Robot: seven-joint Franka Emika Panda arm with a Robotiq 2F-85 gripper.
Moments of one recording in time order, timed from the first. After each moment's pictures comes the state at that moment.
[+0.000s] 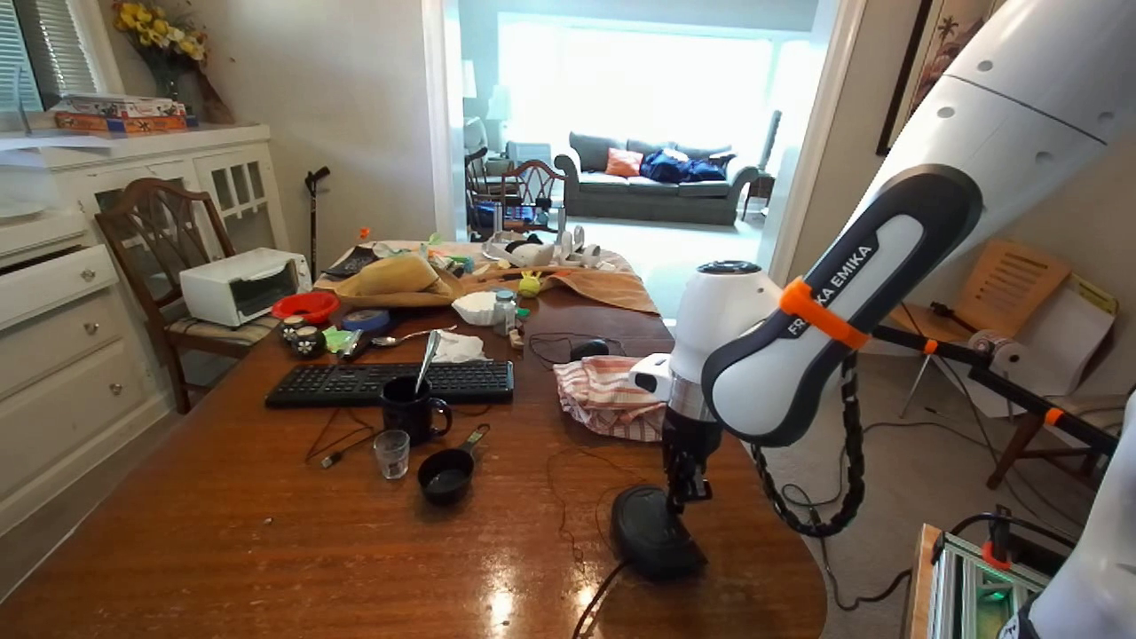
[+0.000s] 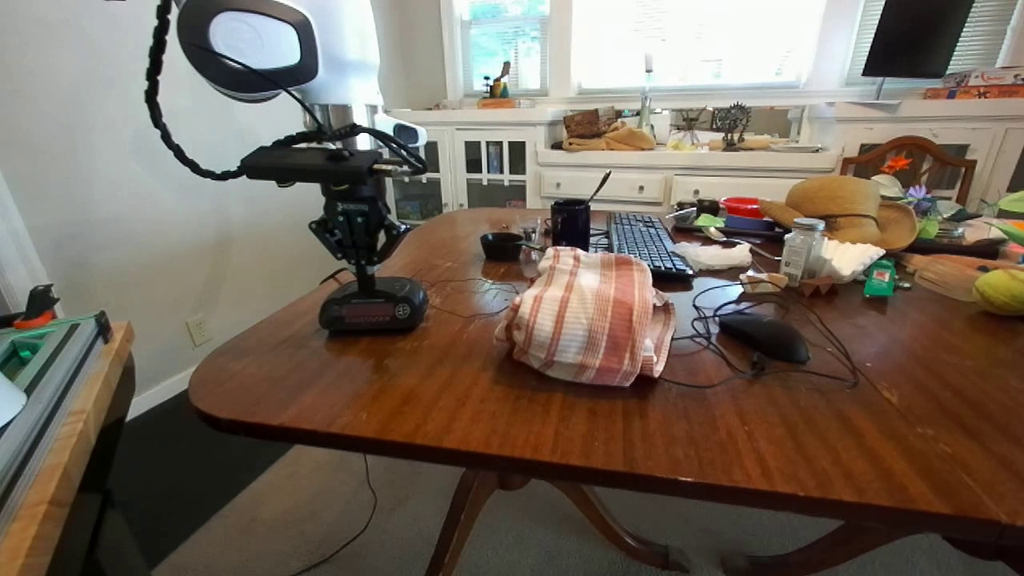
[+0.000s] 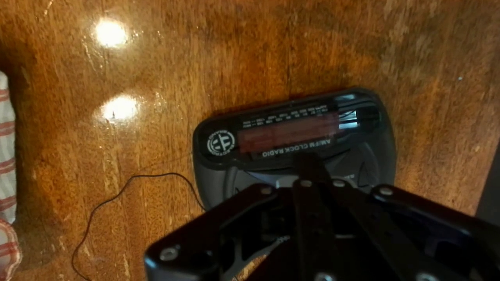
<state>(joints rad) 0.05 0.03 0.00 -2.74 0.09 2.77 -0.85</state>
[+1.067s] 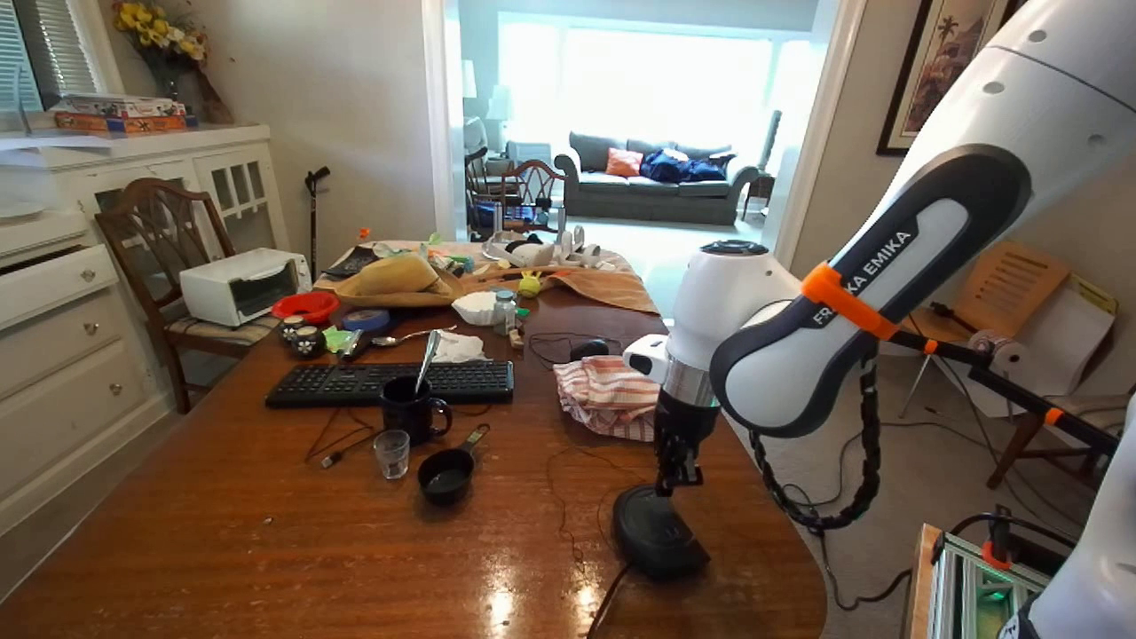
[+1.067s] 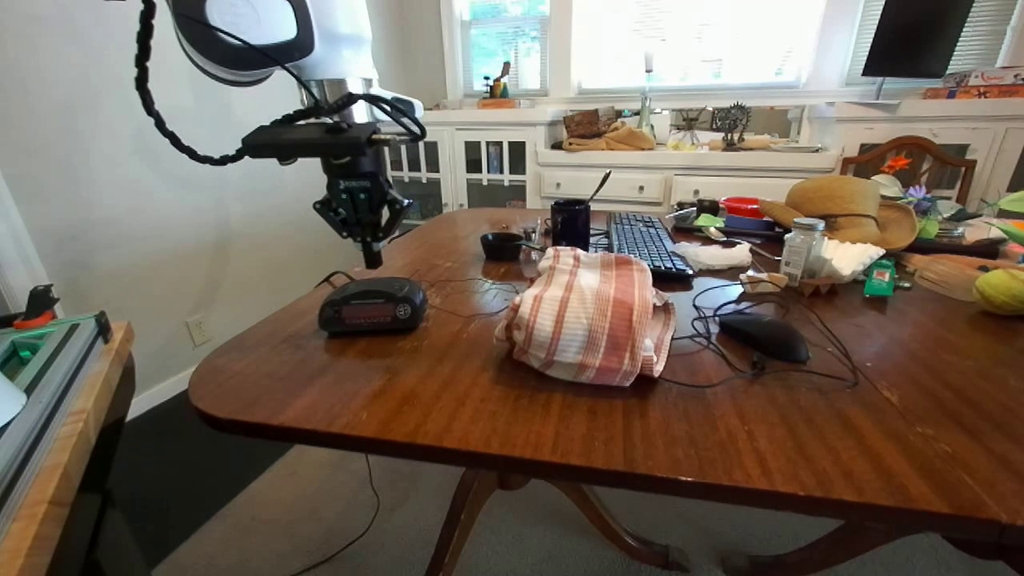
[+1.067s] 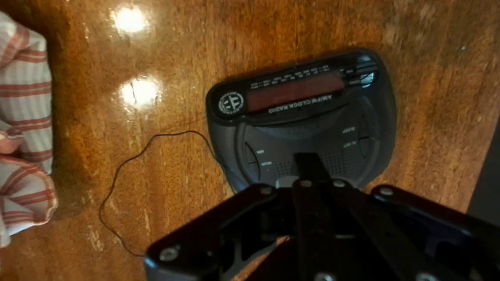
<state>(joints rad) 0.04 -0.05 0.04 -2.74 0.03 2.77 -0.76</state>
